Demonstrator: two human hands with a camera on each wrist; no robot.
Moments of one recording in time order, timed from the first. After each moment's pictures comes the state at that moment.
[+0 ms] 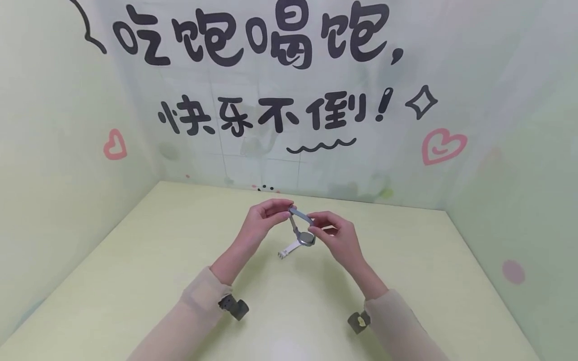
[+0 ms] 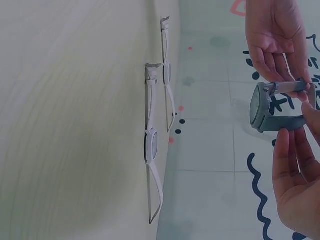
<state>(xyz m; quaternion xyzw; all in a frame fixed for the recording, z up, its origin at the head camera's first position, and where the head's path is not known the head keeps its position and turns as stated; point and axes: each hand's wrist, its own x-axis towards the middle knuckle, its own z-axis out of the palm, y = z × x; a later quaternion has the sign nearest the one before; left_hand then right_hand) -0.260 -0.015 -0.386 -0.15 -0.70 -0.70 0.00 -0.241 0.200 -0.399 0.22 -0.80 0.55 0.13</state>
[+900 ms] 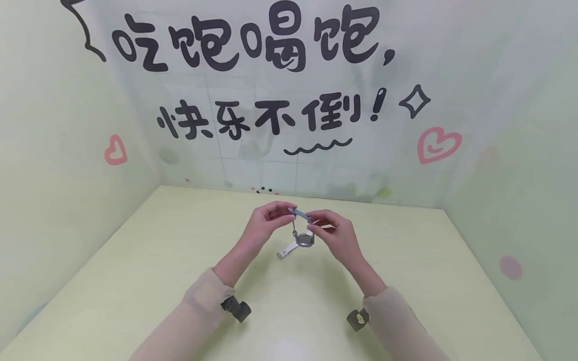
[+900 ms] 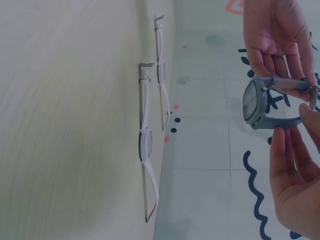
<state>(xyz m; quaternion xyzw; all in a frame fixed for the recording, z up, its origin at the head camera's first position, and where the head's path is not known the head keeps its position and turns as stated) -0.255 -0.002 -0.382 -0.15 -0.71 -0.69 0.00 -0.240 0.204 -0.394 0.21 -0.79 0.56 0.12</state>
